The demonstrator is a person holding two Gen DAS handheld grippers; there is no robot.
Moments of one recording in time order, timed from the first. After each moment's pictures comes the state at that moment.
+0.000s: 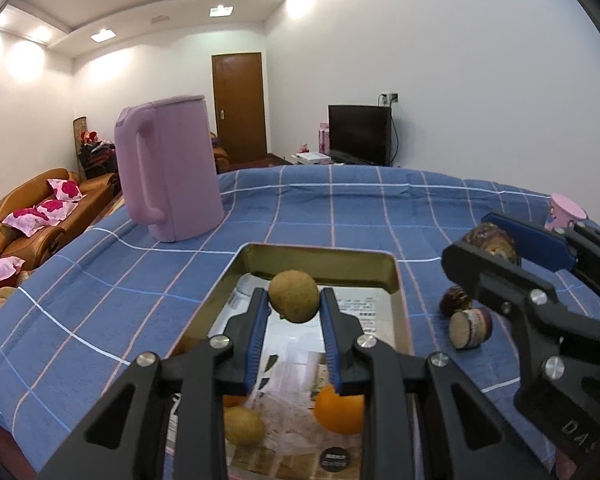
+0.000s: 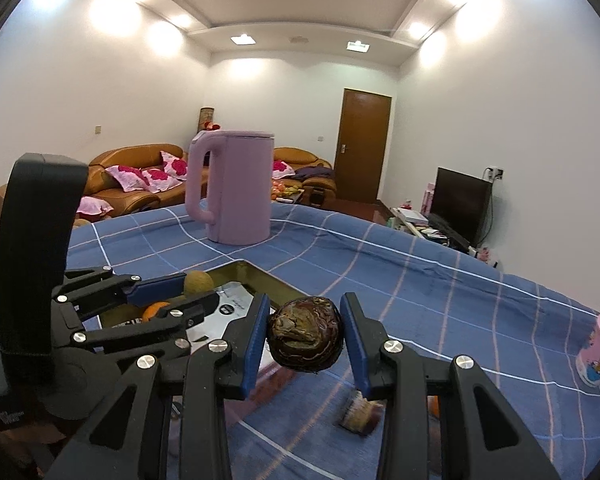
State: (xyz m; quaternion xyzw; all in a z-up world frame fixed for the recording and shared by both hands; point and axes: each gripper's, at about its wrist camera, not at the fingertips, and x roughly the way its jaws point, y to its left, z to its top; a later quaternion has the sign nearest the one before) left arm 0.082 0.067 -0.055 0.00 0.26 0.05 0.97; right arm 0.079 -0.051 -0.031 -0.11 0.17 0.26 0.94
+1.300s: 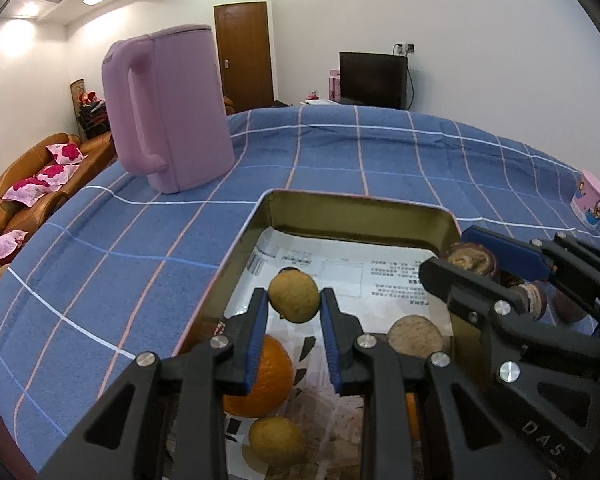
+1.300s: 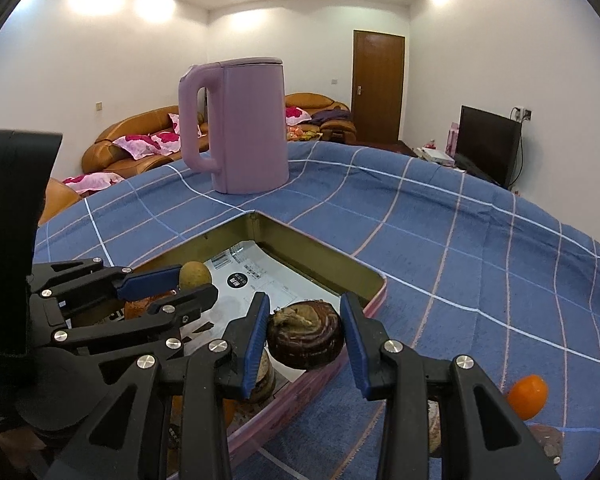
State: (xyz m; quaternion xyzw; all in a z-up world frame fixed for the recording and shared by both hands) left arm 0.119 0.090 -0.079 0.00 0.35 0.06 0.93; right arm 0.138 -0.017 -0.067 -0.09 0.28 0.29 0.91
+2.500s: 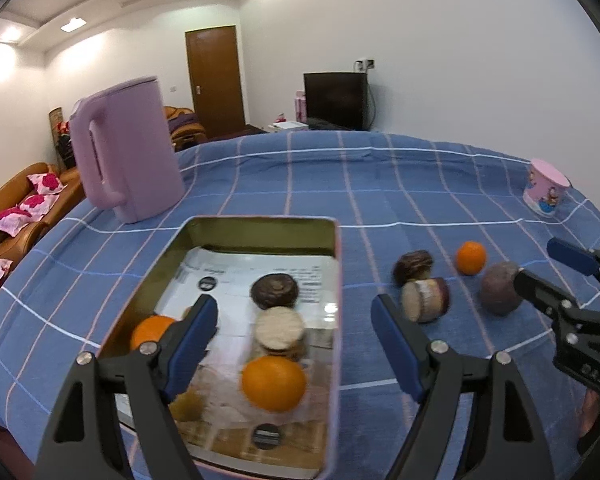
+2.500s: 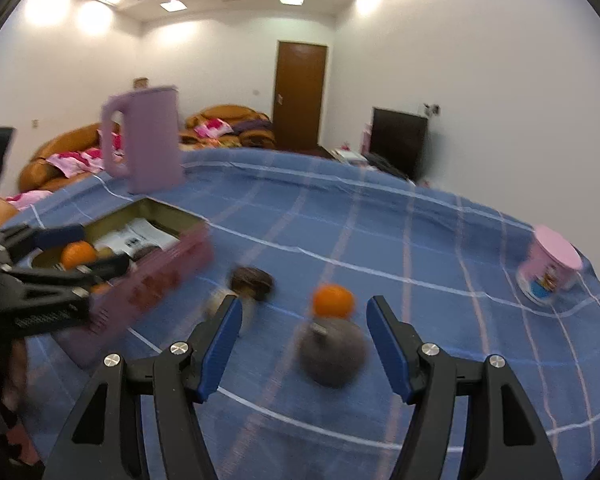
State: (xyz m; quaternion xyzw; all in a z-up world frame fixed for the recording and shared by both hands) left arm 0.086 0.018 -0.057 0.02 0.31 0.01 0.95; right arm 0.088 -0.161 -0.057 -0.09 0.28 0.12 0.95
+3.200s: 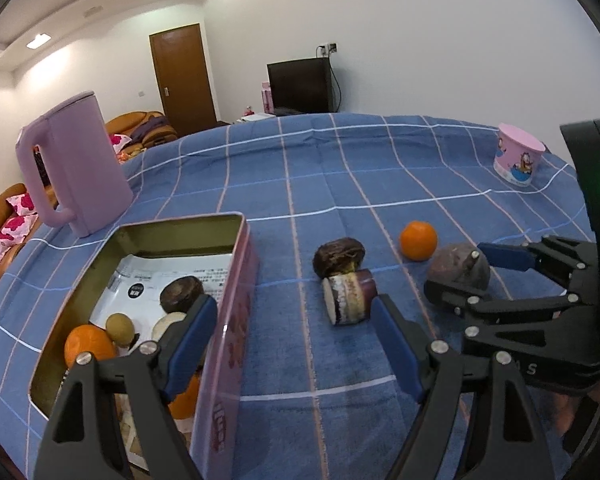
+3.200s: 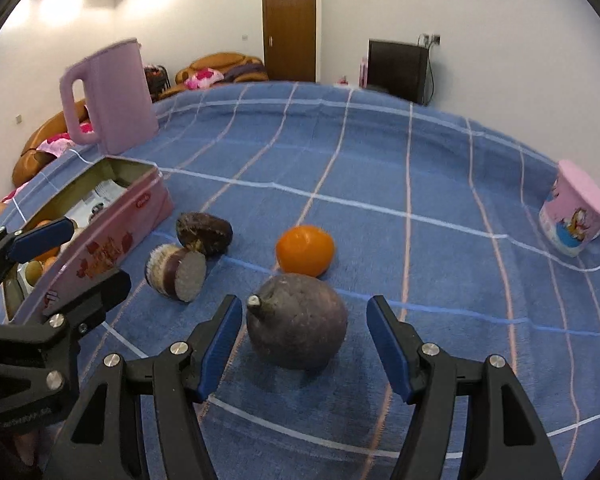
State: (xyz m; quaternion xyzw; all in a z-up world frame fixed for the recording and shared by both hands) left arm 0.100 -0.043 -0.070 0.06 0.33 -0.03 0.94; right arm 0.137 -0.173 -0.091 -0.05 0.40 0.14 0.91
